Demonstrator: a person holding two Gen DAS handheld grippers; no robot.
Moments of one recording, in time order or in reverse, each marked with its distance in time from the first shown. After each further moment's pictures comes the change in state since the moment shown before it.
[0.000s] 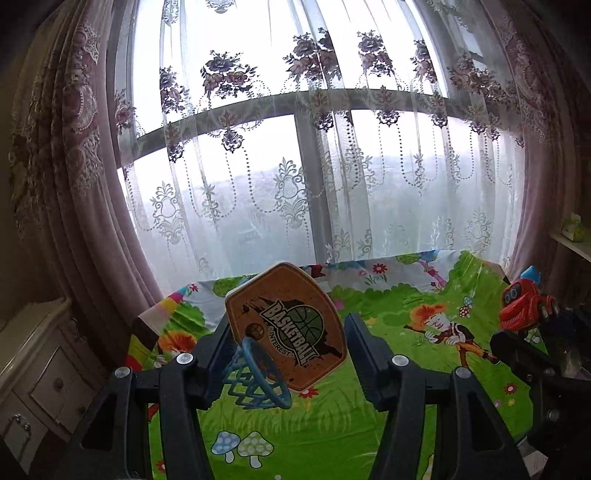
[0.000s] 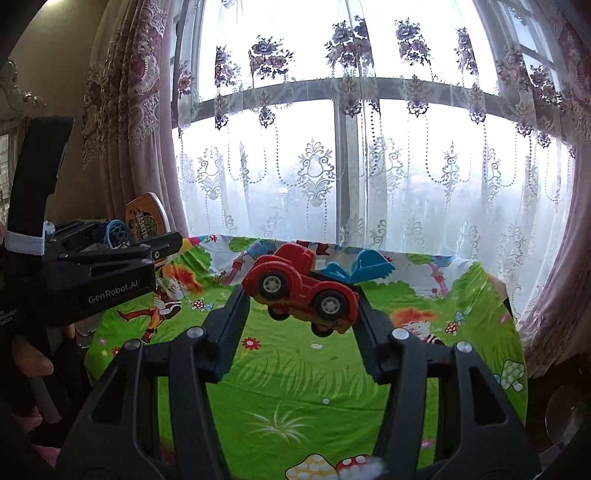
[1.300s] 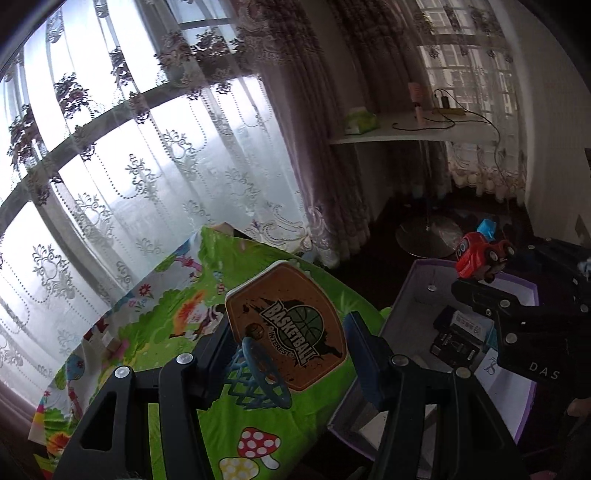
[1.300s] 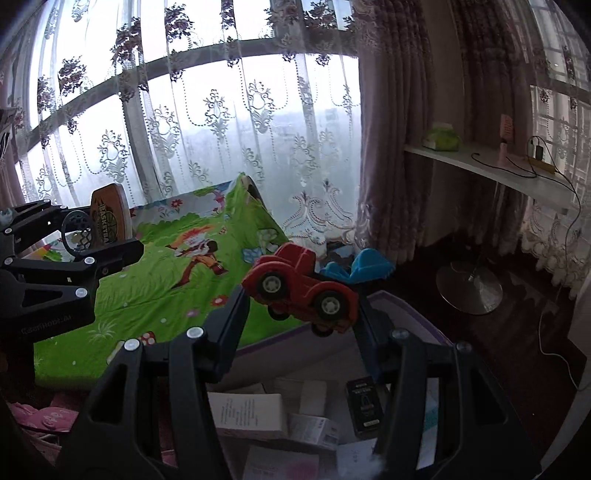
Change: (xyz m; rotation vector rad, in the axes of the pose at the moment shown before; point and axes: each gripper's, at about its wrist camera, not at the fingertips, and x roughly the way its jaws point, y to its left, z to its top) left arm -0.068 -0.311 -0.074 0.595 0.050 -0.619; right arm -0.184 -0.206 -0.144 0.354 0.195 -0.588
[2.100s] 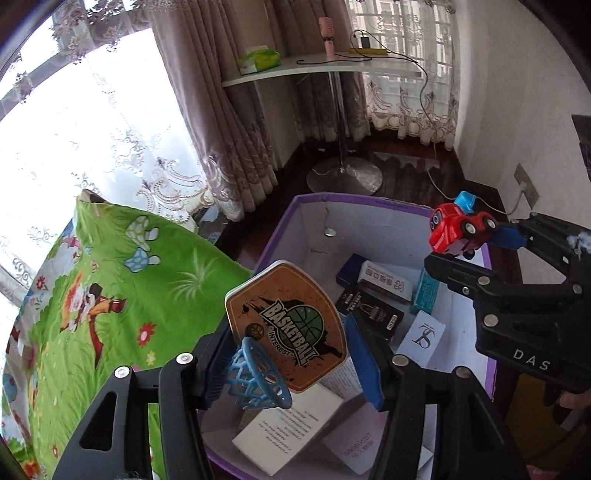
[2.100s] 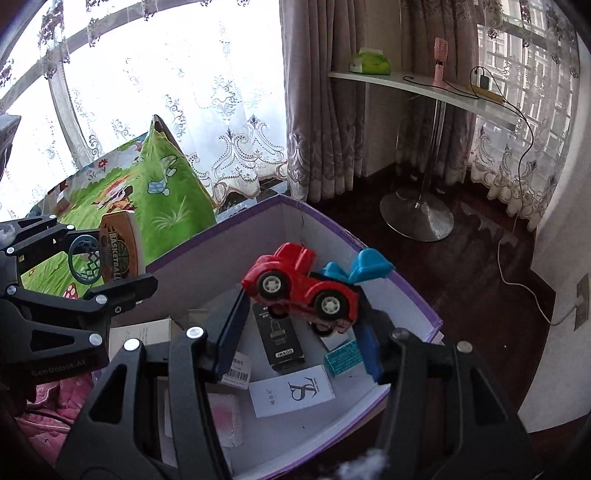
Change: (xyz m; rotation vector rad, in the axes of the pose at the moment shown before) left arm 0.078 -0.102 -0.012 0.107 0.207 -0.326; right arm 0.018 -0.072 -0.048 0.109 0.215 -0.175
